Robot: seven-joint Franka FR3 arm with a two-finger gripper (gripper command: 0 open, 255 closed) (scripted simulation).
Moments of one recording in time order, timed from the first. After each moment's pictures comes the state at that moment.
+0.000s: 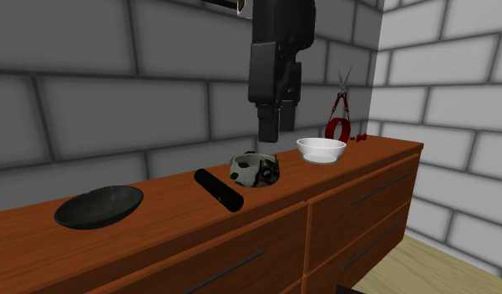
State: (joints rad) arm -0.07 -0.64 -0.05 -2.31 0.00 1.67 -0.13
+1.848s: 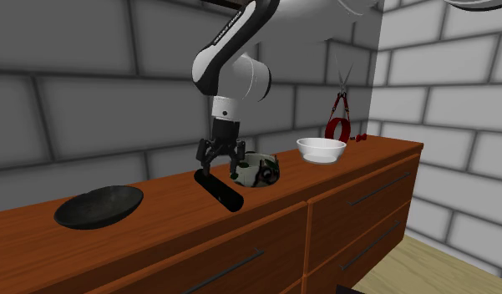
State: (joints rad) arm -0.24 0.32 -0.25 -1.75 0.29 2.07 -0.19
